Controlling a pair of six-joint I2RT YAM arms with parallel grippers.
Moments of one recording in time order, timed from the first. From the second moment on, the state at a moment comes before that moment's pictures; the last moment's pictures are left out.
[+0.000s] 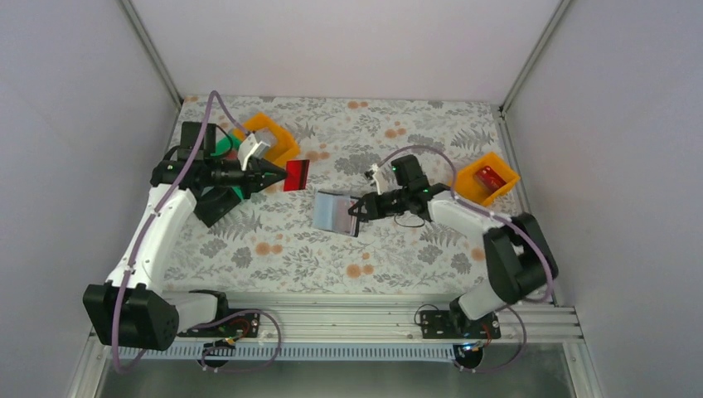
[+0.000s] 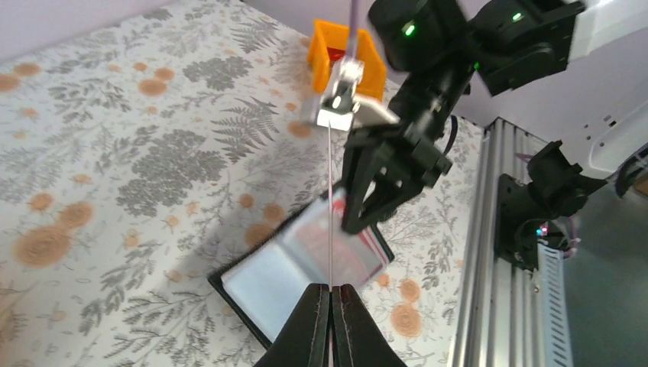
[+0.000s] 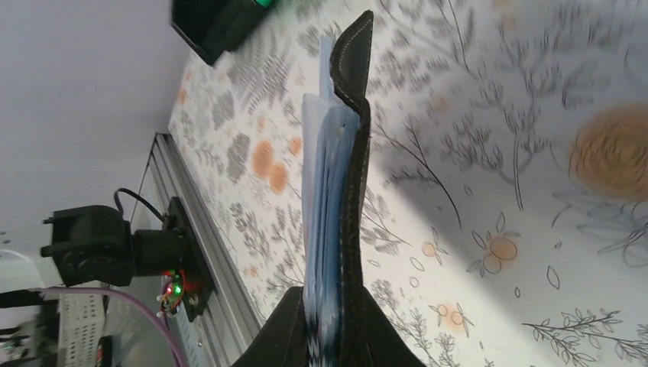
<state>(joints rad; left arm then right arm) -0.09 1.21 1.14 -0.79 1.04 0.43 0.49 1.48 0.87 -0.22 -0.78 0.35</state>
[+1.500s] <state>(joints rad) -0.33 1.27 1.48 -1.22 0.94 0.86 0.80 1.40 1.43 -0.56 -0.63 -0.13</state>
